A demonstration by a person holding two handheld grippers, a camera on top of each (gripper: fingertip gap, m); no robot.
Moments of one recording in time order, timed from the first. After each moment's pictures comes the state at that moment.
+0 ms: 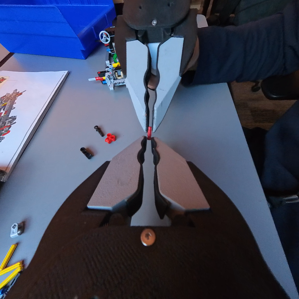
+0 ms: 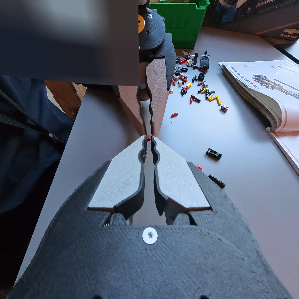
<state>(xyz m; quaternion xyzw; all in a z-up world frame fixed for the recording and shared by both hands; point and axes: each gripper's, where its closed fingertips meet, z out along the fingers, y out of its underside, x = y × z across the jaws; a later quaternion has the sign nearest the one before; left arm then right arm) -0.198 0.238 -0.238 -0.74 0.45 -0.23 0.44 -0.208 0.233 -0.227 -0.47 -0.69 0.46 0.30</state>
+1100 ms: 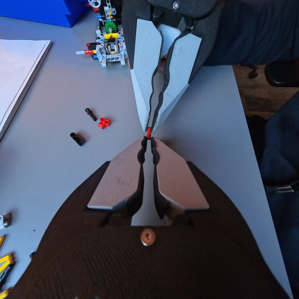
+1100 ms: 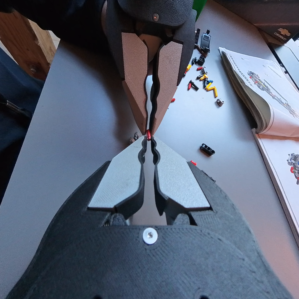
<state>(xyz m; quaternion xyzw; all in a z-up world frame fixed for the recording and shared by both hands) -0.205 0.234 -0.259 -0.76 0.46 -0.23 0.39 -0.211 0.233 -0.253 -0.45 -0.76 0.34 0.34</state>
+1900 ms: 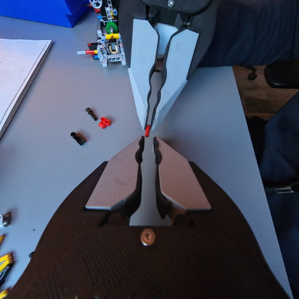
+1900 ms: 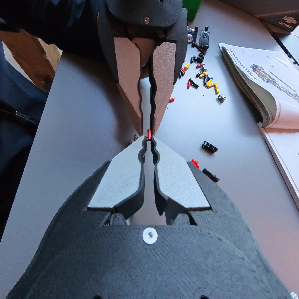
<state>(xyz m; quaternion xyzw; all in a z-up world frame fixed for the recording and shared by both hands) -0.205 0.235 -0.259 -0.77 0.45 -0.23 0.39 -0.212 0.235 -0.251 -0.47 -0.74 0.36 0.32</state>
